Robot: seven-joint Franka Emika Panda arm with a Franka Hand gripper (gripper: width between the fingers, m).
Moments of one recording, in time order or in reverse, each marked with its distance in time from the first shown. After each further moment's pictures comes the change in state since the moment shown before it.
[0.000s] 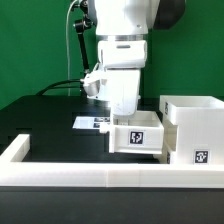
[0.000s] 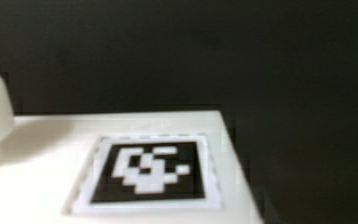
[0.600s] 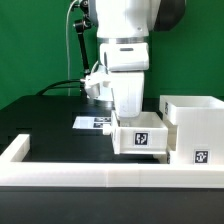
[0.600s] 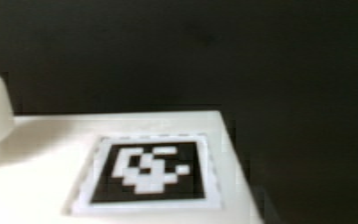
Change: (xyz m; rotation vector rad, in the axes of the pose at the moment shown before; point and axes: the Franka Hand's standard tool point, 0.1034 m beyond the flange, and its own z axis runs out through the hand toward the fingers) arm 0.005 -0.003 0.003 -0.033 0.006 -0.066
